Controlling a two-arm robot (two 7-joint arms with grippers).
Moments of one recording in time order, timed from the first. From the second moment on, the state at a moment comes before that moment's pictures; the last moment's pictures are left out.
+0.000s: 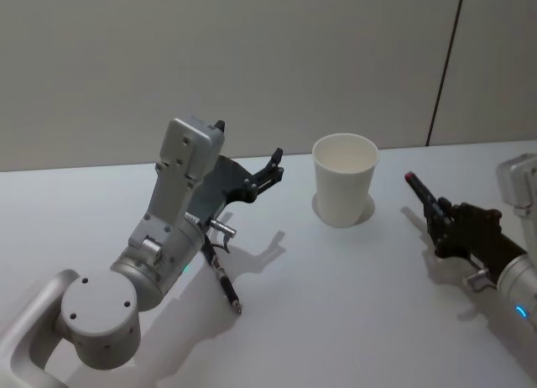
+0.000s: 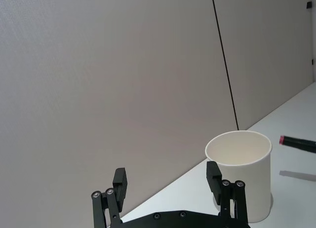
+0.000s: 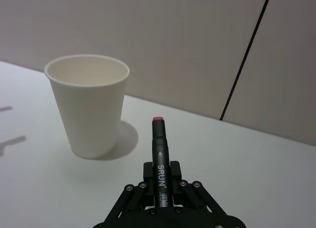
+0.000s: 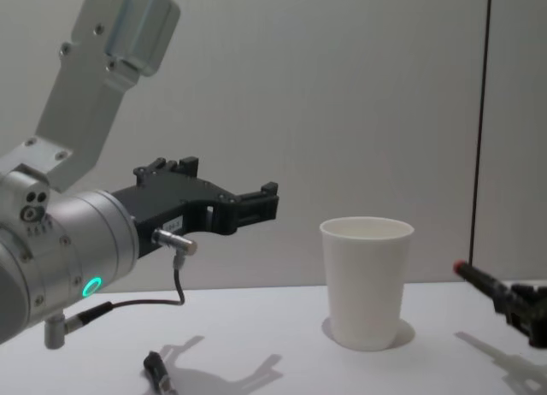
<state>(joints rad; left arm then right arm) -0.24 0.38 0.45 -1.63 -0.20 0.01 -0.01 0.07 0.35 -0.23 -1.60 0.17 0.17 0.18</state>
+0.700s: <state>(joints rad) -0.24 0.38 0.45 -1.63 -0.20 0.01 -0.01 0.11 0.33 -0.21 -1.59 0.26 -0.13 0.18</state>
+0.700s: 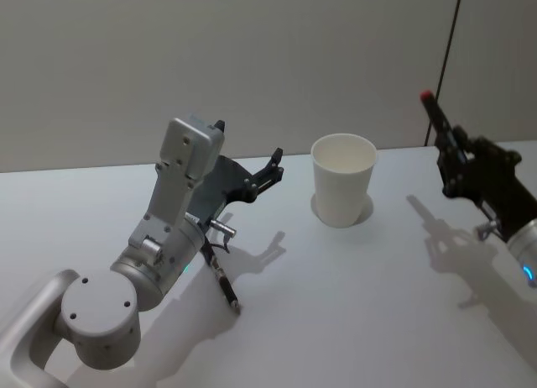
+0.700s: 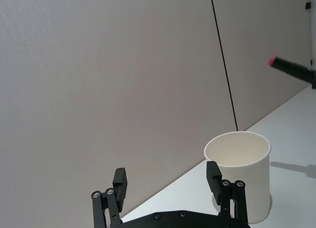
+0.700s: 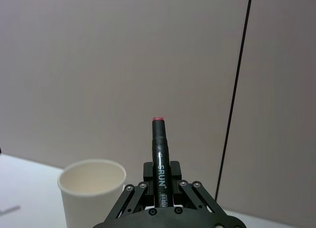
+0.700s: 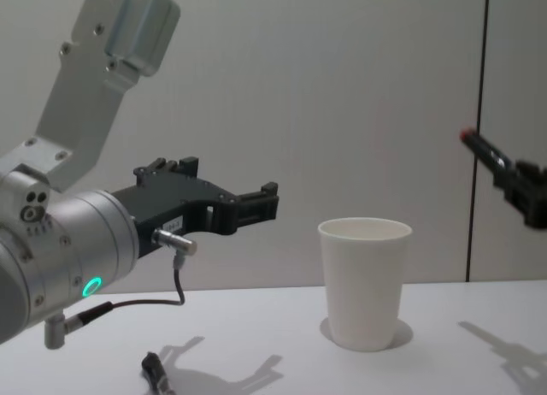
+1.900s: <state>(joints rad) -0.24 0.38 0.45 -1.63 -0.20 0.01 -0.01 0.42 0.13 -0.28 -1.19 0.19 -0.39 0.30</state>
